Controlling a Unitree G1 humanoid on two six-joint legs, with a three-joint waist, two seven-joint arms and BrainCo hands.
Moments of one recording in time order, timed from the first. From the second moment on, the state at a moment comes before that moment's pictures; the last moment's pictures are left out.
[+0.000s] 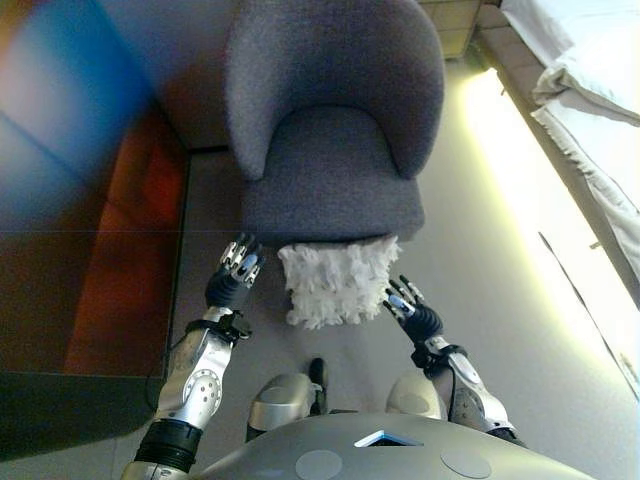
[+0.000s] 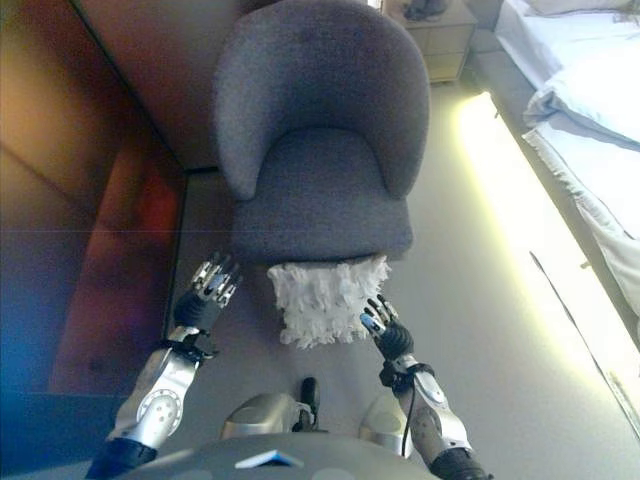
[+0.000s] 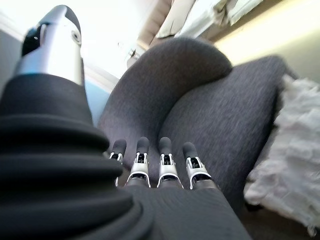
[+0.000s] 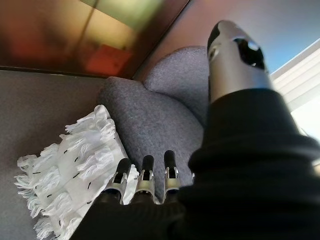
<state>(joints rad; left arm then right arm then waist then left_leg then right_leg) 0.22 0.33 -0.16 0.11 -0.84 -0.12 -0.07 0.24 -0.22 0.25 0.32 0.77 -0.04 0.12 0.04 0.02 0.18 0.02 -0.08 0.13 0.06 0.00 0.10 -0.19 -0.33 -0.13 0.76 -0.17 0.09</state>
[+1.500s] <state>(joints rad) 0.27 0.34 -0.21 0.14 -0.84 -0.09 -0.11 0.24 -0.24 0.22 0.32 0.82 -0.06 0.12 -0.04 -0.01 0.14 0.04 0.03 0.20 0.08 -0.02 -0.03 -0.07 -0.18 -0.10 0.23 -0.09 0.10</state>
